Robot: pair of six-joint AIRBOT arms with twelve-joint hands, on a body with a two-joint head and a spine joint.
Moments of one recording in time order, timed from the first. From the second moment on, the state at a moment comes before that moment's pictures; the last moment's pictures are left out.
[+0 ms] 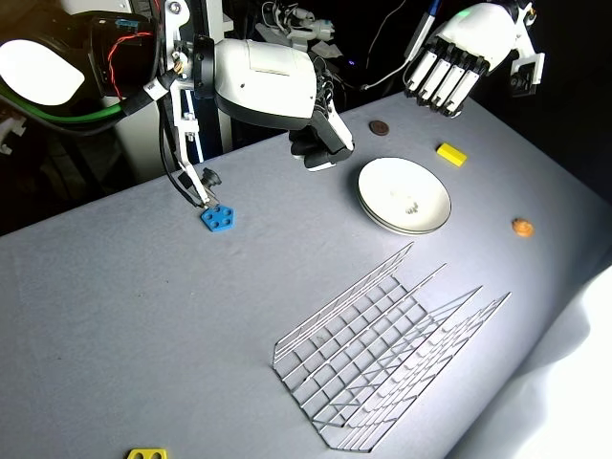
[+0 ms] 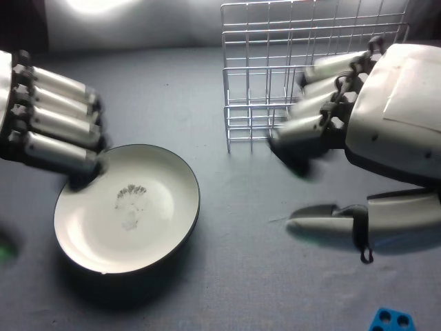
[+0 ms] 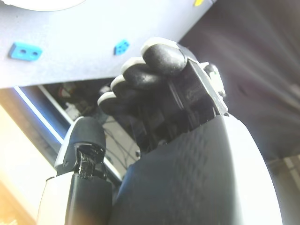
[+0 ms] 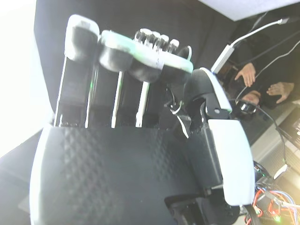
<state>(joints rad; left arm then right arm) 0.28 -0.73 1.32 1.52 -1.27 -0.15 -0.43 -0.72 0.62 -0.21 0.58 -0.99</state>
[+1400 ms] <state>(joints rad) 0.43 -0.80 1.43 1.64 -1.27 -0.13 -0.43 -0.72 0.62 -0.21 0.58 -1.00</state>
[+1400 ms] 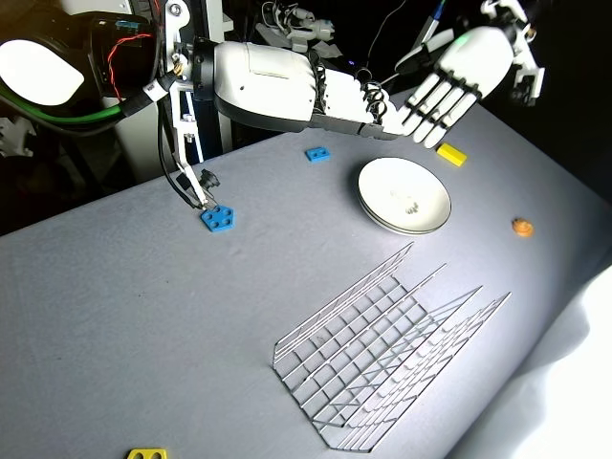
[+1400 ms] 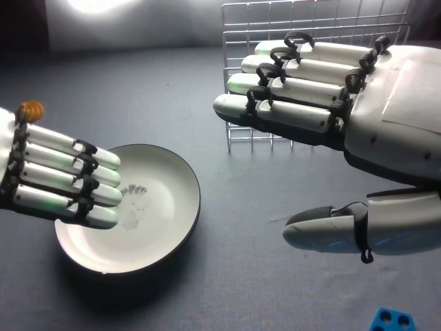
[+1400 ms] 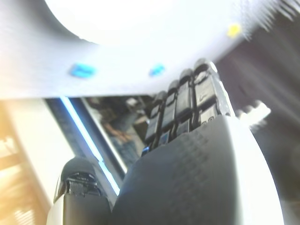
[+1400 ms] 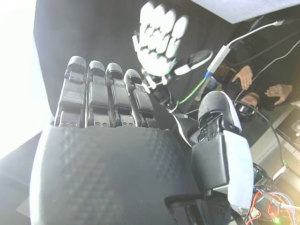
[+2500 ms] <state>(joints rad) 0.71 -0.93 1.55 1.50 -1.08 -0.04 -0.43 -0.72 0.62 -0.22 0.58 -1.02</state>
